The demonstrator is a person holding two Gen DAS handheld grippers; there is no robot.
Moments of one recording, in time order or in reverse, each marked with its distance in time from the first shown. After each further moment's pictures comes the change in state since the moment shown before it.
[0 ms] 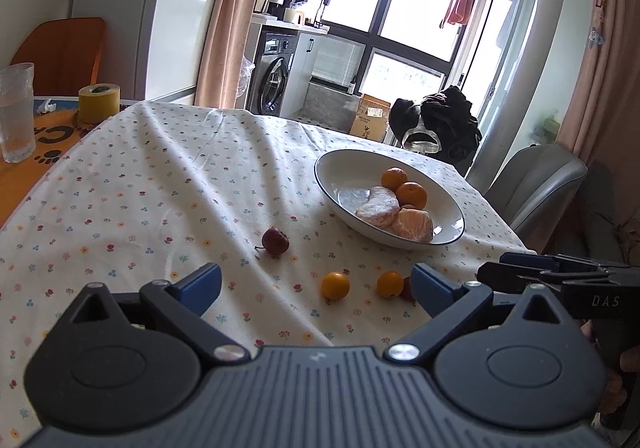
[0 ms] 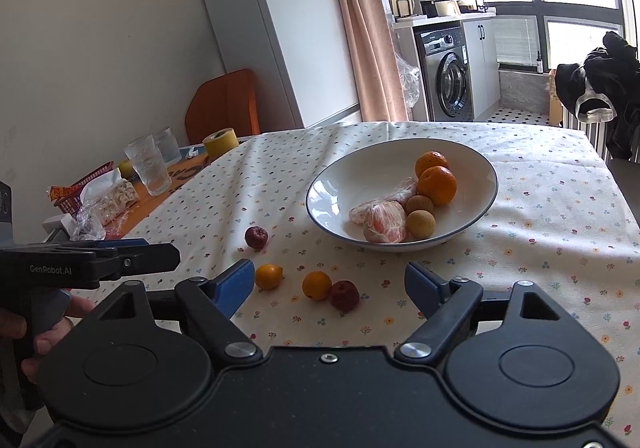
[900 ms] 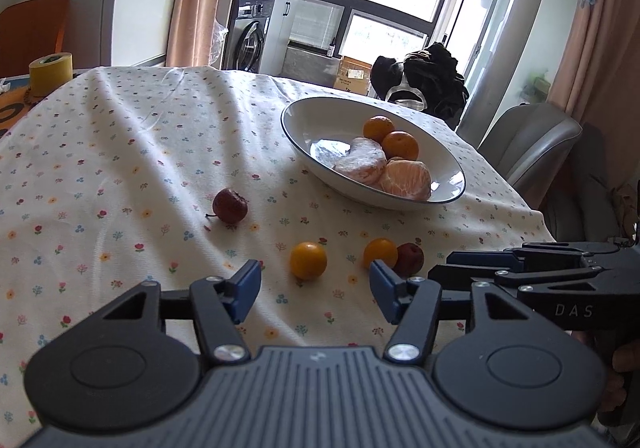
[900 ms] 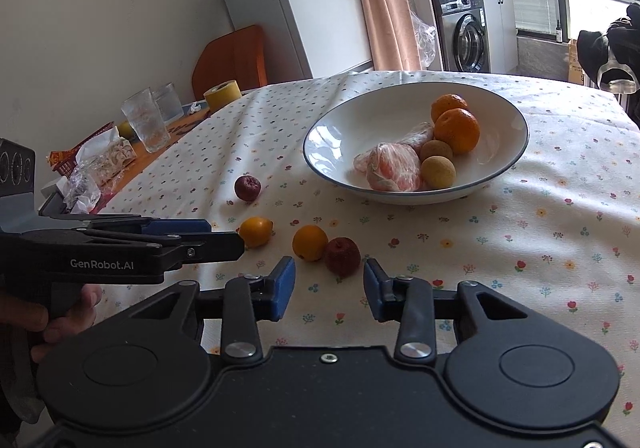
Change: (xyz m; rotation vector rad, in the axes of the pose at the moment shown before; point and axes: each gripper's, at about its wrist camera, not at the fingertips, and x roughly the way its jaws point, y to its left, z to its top) left arm 0.061 -0.014 -0.013 0.049 0.108 -0.046; right arm 0.040 -0.009 -0.016 -0.014 0.121 0.044
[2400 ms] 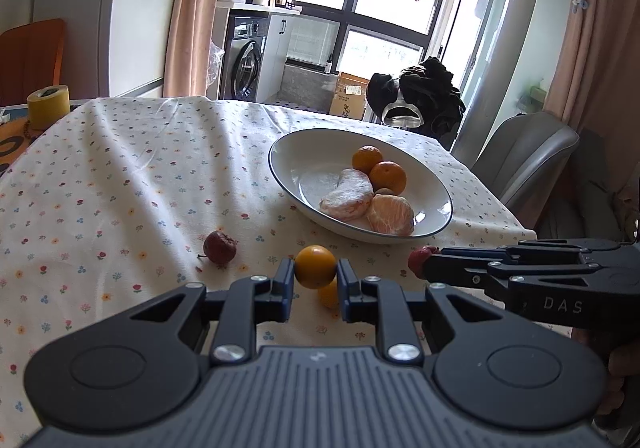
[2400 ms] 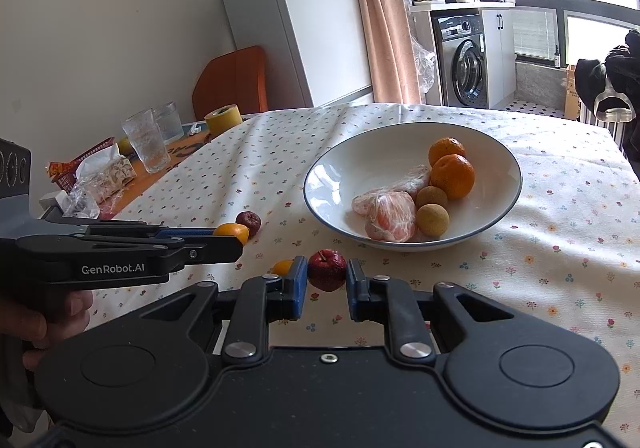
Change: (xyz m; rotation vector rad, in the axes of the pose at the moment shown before) left arm -0.012 -0.016 0.021 0.029 -0.052 0.013; right arm -0.012 0.002 0.021 -0.035 -0.067 -0.020
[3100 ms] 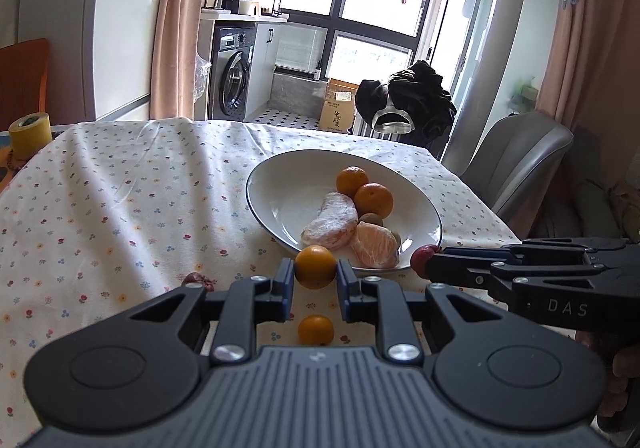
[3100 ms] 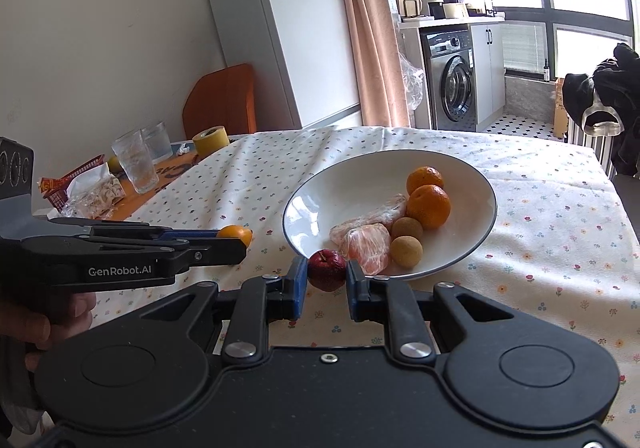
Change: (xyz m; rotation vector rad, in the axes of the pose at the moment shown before) left arm 0.016 -0.015 0.022 0.045 -0.018 -0.015; right arm -0.007 -0.013 0.013 0.001 -0.048 -0.031
